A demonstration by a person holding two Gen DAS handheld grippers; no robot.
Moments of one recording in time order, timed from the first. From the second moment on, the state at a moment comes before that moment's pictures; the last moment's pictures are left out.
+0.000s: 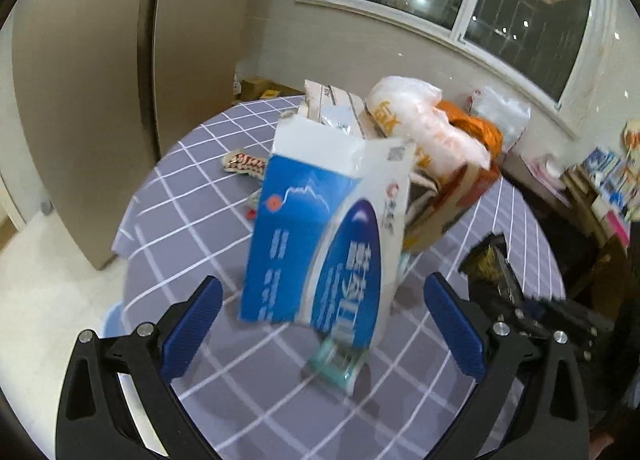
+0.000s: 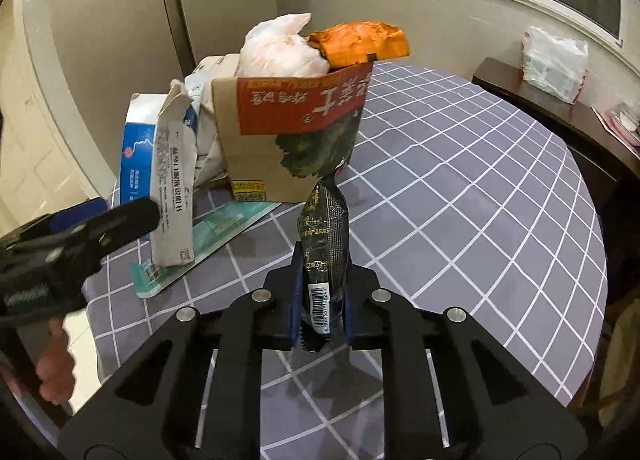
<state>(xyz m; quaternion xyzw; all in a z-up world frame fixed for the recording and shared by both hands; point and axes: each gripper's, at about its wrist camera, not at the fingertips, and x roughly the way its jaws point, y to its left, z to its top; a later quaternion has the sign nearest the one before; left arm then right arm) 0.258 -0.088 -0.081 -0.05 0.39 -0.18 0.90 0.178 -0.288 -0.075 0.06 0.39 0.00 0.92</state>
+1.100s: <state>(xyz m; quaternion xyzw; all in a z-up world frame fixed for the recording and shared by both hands) 0.253 -0.047 -0.078 -0.02 0.36 -0.14 0.92 0.182 -0.214 -0.047 0.02 0.37 0.04 0.93</state>
